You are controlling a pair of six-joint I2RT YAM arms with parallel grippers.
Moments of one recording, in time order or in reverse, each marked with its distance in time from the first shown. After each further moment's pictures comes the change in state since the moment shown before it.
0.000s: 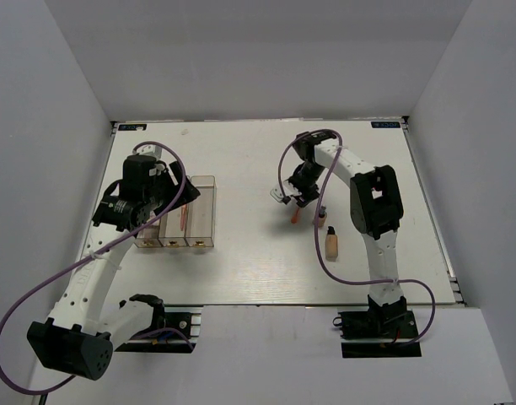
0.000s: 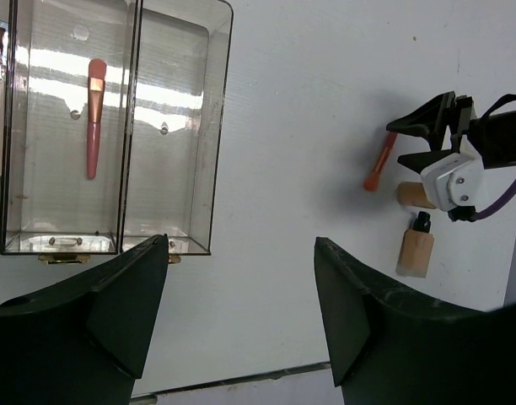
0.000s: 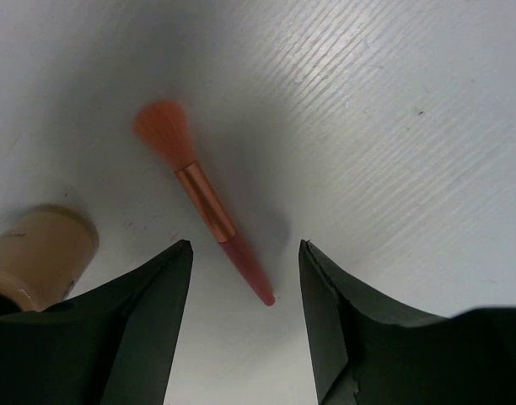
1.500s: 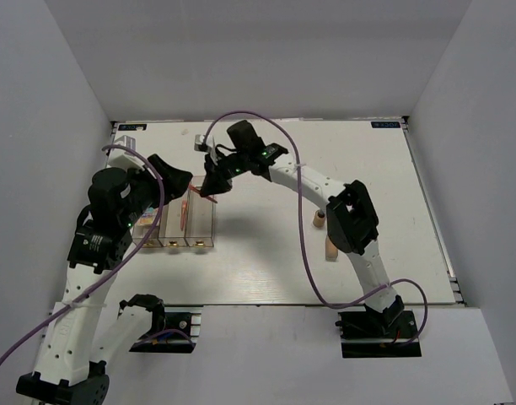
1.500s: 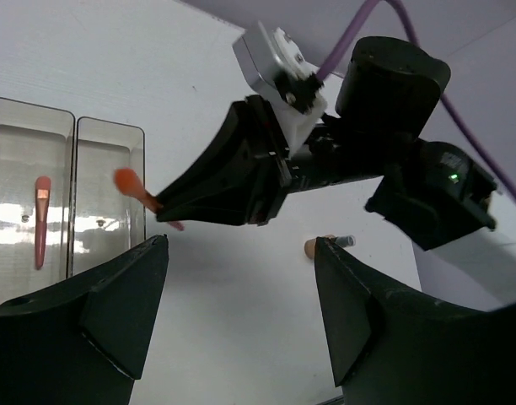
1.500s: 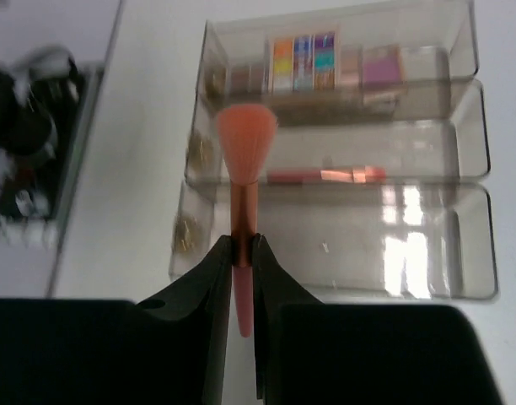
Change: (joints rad) left arm 0.000 -0.239 0.008 0.168 0.020 -0.040; right arm 0.347 -0.003 0.165 0.764 -0.470 1.592
